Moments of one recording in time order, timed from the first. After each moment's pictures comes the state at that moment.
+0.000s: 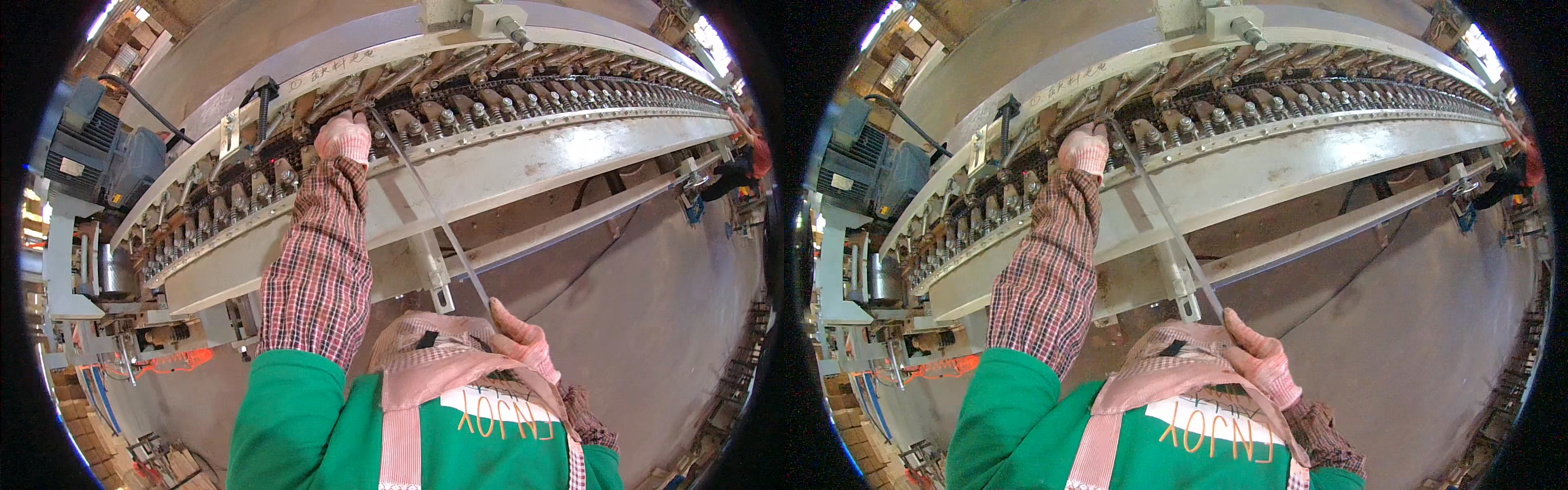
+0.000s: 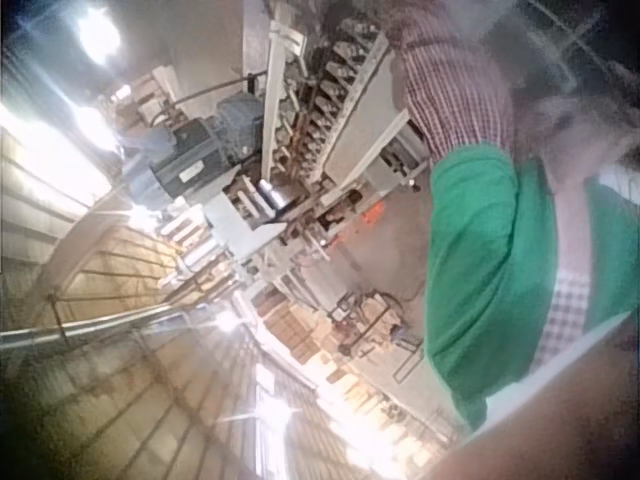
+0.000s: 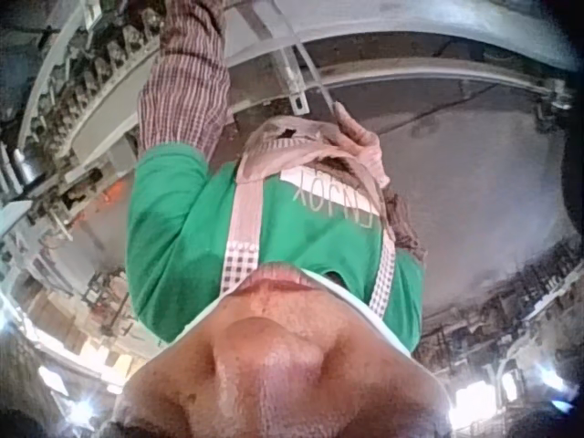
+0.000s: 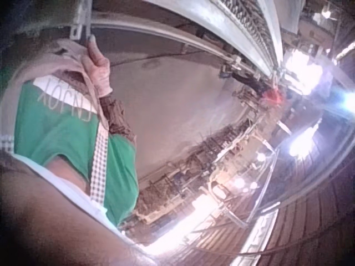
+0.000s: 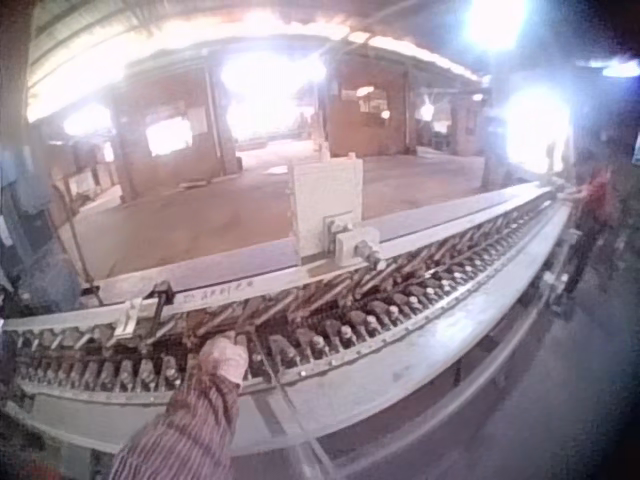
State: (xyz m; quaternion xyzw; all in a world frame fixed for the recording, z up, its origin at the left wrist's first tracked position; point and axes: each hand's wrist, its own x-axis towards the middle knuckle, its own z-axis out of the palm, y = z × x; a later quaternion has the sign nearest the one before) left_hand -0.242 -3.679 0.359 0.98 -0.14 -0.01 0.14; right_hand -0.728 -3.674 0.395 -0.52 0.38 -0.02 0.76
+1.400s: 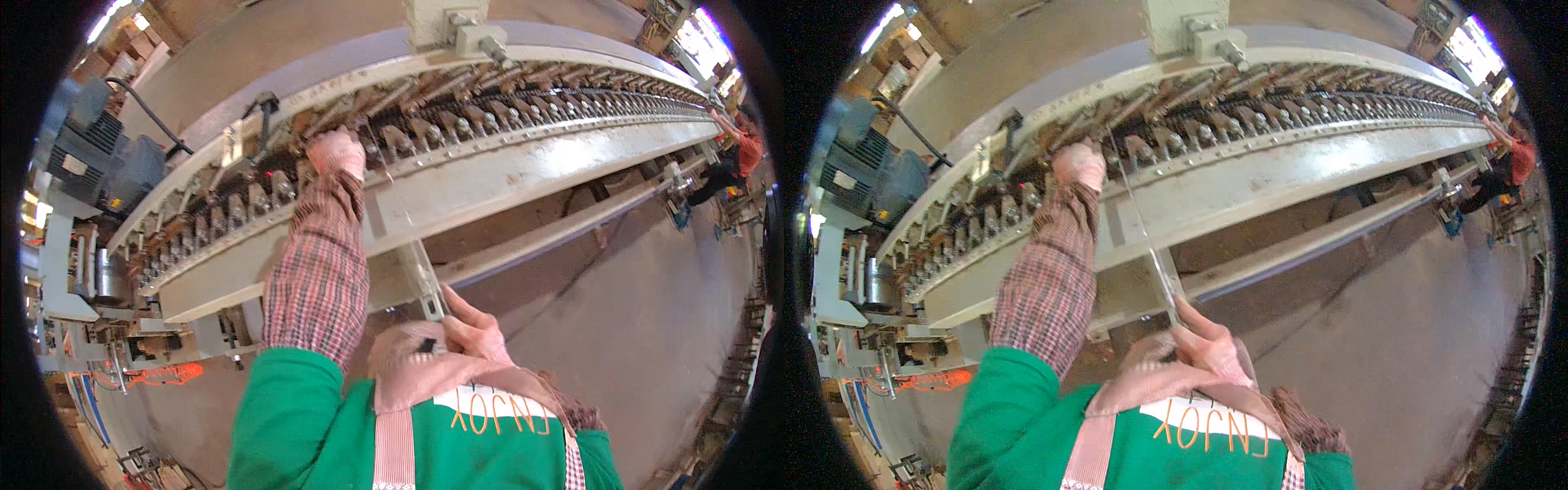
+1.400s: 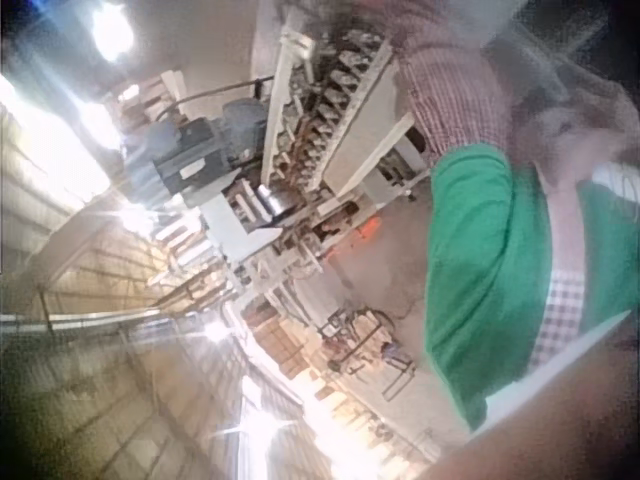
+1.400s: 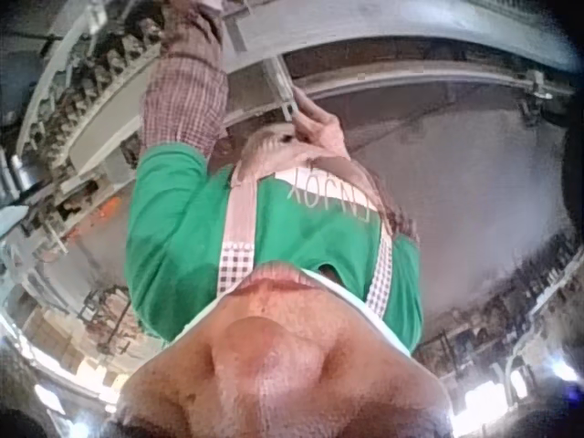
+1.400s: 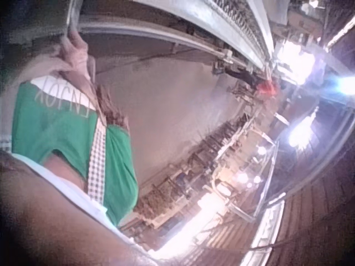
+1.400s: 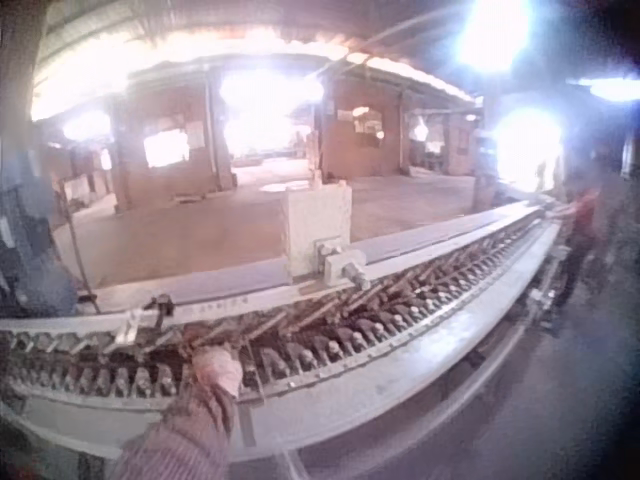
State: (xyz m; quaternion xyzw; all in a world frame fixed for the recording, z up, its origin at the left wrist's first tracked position) left_hand -0.278 -3.694 0.406 0.97 -0.18 -0.12 0.04; right_hand -0.698 -3.652 0.423 -0.61 0.32 -0.05 0.72
